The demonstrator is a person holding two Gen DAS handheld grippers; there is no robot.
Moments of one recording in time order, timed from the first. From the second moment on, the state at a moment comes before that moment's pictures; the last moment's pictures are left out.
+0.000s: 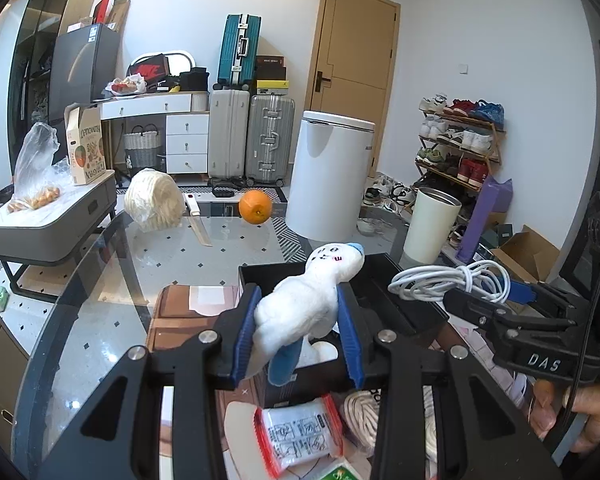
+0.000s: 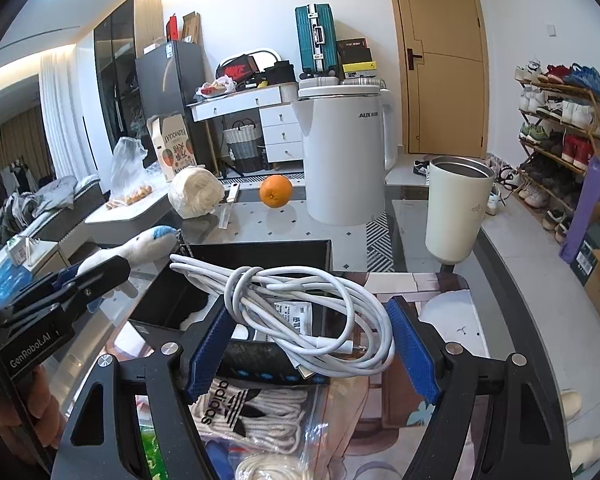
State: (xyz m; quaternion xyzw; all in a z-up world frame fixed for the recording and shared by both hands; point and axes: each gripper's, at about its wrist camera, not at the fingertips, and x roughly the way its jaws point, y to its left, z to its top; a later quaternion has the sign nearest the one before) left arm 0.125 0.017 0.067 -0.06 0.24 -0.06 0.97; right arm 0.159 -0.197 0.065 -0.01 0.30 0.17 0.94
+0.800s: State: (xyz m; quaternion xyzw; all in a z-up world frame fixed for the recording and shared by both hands) left arm 0.163 0.024 0.060 -0.07 0.26 -0.05 0.96; right arm 0.215 -0.157 0.050 -0.09 0.31 0.20 0.93
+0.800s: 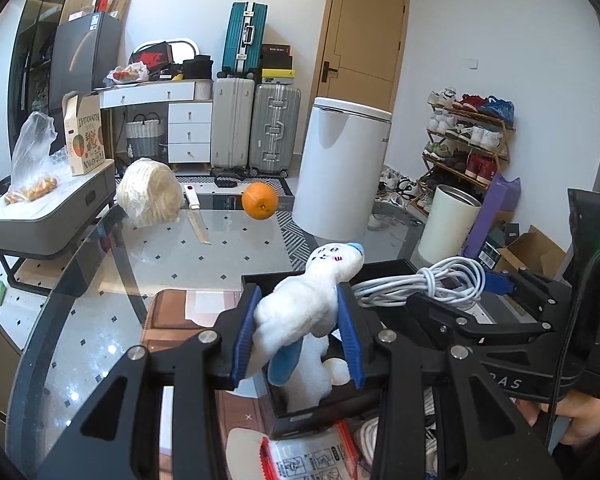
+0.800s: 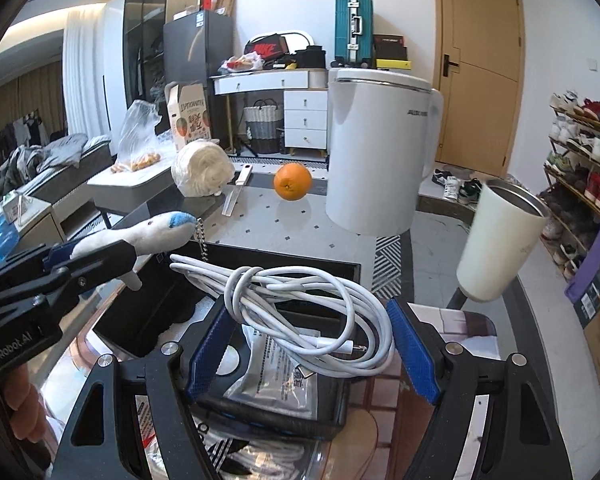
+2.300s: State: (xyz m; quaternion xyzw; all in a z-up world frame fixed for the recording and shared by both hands) left arm 0.186 -0.014 0.041 -0.01 0.31 -0.13 0.94; right arm 0.234 -0.179 0.048 -0.13 0.32 0.19 0.92
